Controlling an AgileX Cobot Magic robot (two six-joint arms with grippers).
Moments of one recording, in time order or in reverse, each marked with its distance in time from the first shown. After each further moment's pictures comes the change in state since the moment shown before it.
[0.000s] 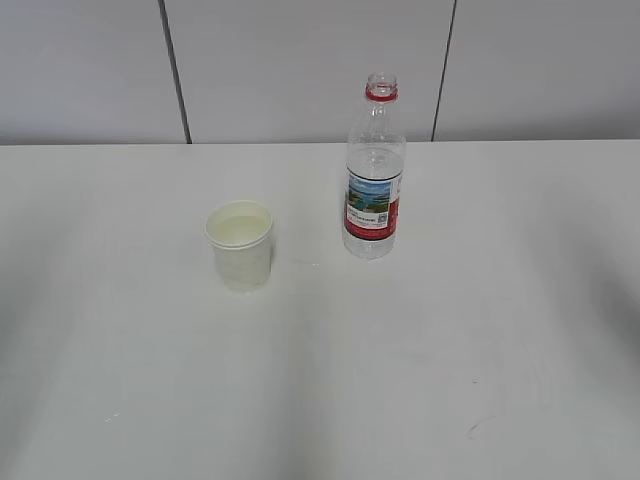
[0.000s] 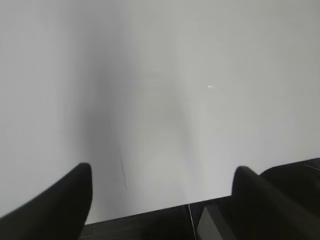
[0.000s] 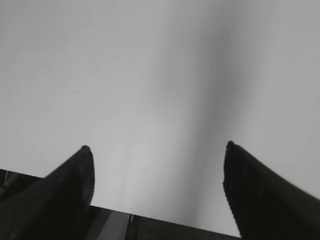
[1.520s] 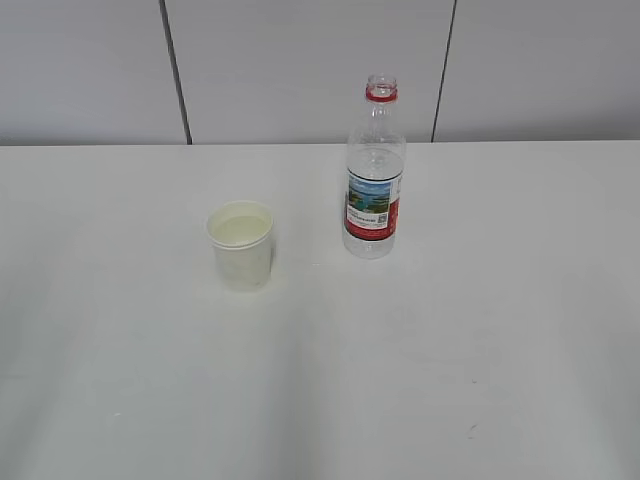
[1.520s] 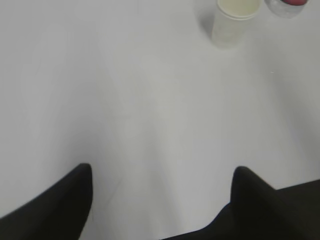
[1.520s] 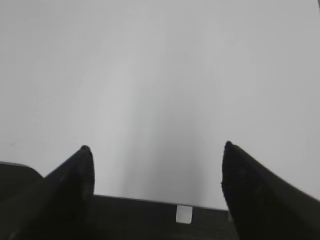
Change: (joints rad) left arm 0.000 -0.482 0.150 -0.122 -0.032 0.001; right arm 0.002 -0.995 0.568 -0.069 -0.085 0.080
